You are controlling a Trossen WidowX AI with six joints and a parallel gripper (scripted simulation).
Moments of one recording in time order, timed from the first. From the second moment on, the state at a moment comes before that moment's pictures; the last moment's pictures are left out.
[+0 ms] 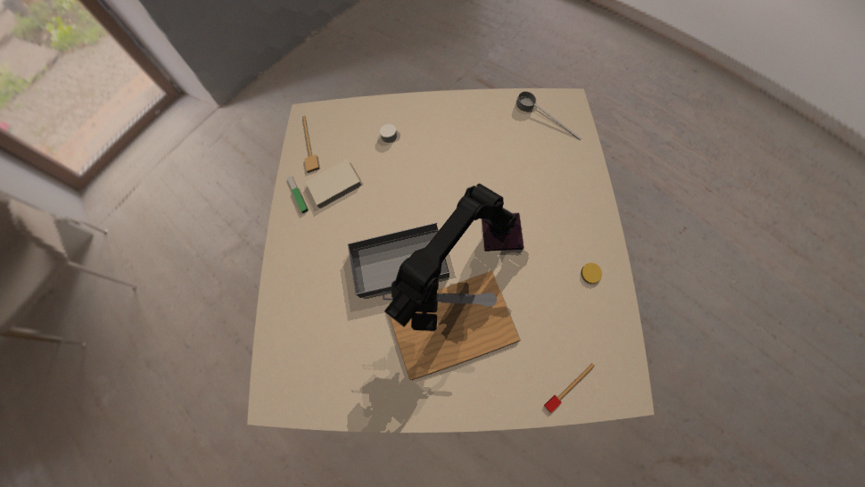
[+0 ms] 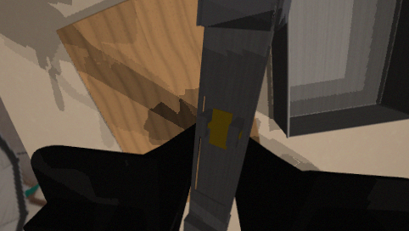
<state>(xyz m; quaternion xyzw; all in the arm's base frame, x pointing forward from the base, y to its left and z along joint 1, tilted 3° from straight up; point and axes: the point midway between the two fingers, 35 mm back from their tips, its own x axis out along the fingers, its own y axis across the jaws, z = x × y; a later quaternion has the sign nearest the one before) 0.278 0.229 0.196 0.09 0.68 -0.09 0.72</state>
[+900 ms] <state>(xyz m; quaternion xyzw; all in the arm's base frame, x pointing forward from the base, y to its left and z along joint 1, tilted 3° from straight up) 0.227 0.295 0.188 -0.06 0.65 0.05 0.76</state>
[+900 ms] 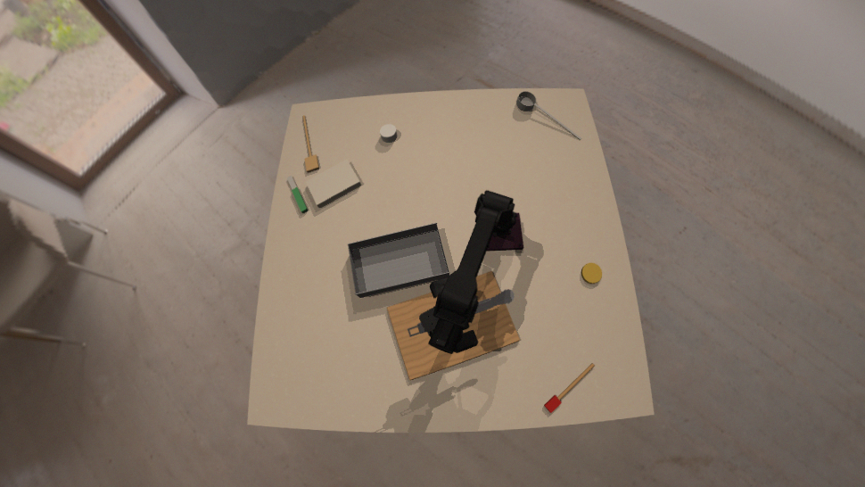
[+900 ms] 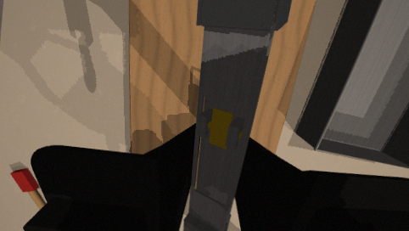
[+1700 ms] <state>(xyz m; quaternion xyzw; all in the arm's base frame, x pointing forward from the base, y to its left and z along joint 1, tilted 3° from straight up) 0.223 0.310 0.202 -0.09 0.40 0.08 0.91</state>
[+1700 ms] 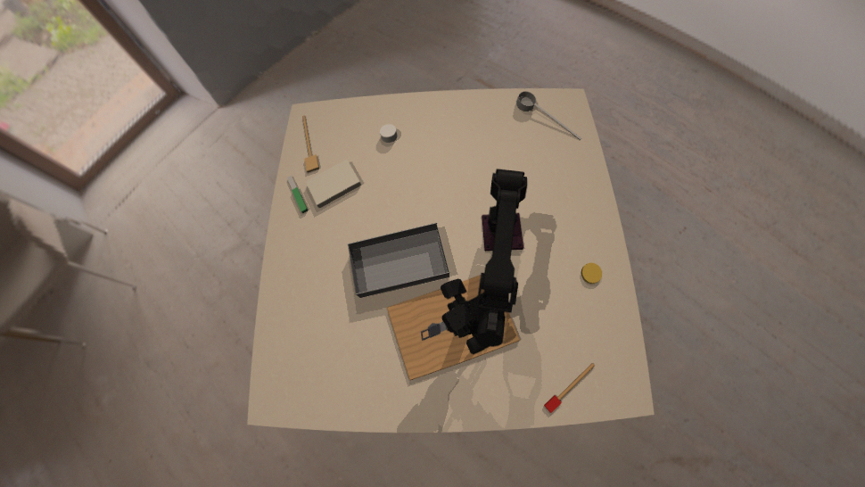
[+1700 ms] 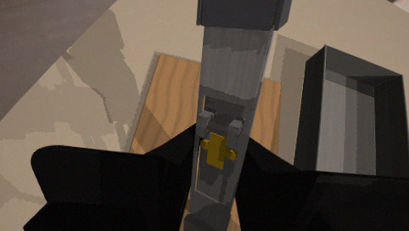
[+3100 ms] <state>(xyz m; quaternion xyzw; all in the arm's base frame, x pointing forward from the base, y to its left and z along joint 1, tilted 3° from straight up) 0.190 0.290 0.235 -0.01 0.16 0.06 0.99</state>
